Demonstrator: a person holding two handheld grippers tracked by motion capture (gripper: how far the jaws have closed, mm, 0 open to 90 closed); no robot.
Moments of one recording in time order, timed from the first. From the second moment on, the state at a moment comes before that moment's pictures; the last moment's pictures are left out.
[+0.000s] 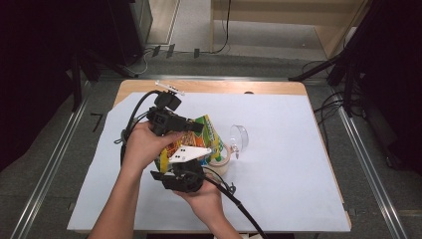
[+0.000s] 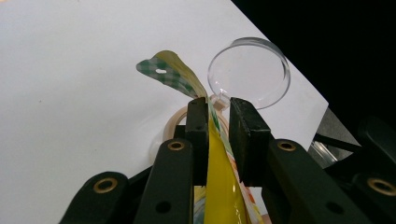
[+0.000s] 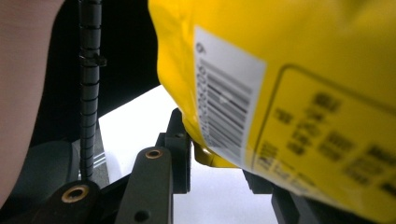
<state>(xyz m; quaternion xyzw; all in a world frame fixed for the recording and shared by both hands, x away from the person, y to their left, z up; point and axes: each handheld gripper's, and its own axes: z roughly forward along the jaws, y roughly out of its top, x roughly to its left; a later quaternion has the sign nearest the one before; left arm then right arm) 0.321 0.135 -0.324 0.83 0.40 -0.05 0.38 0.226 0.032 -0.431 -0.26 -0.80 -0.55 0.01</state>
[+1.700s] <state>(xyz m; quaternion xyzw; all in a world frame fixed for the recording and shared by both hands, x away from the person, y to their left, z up) 0.321 0.137 -0.325 0.82 0.42 -0.05 0.38 0.224 0.034 -0.435 -0.26 -0.79 -0.55 -0.02</state>
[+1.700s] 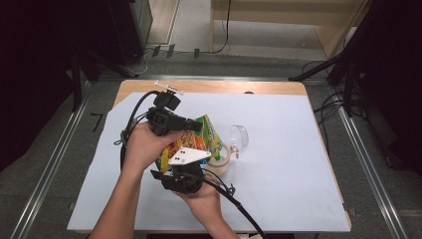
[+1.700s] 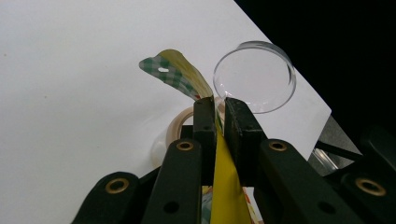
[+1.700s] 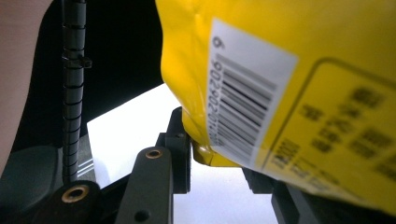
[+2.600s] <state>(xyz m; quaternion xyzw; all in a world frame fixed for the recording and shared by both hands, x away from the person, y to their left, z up) 0.312 0.131 -0.317 0.82 0.41 -0.05 0.39 0.225 0.035 -0.436 -0.26 -0.79 -0.55 -0.02</state>
